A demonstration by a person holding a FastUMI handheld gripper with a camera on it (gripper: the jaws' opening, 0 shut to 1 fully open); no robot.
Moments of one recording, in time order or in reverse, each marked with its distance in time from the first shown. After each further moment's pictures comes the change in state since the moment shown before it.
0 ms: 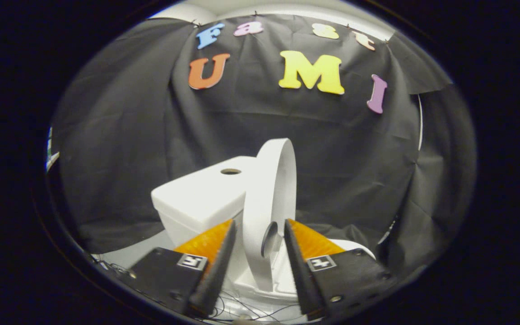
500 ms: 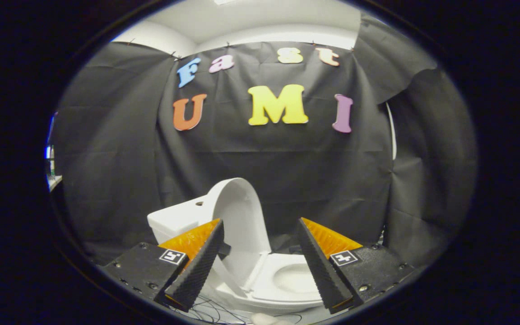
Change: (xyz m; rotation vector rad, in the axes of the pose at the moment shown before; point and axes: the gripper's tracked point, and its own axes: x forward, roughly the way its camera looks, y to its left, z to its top) arm -0.087 -0.123 0.017 0.137 -0.181 -0.072
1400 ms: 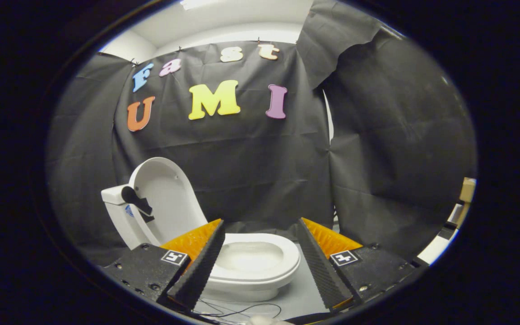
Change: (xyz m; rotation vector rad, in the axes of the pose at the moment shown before) arm -0.084 -0.166 -0.080 0.068 0.005 -0.236
